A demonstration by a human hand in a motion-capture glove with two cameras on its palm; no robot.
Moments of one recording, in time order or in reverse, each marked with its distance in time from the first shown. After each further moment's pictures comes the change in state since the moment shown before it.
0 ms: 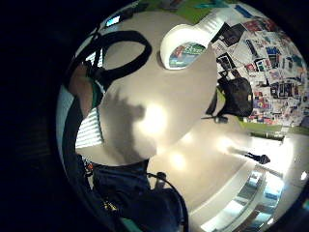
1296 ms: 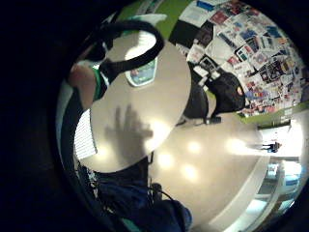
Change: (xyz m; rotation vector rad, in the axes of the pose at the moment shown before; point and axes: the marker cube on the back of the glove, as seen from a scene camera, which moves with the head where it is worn) arm 0.226 0.141 -0.051 0.372 -0.127 0.443
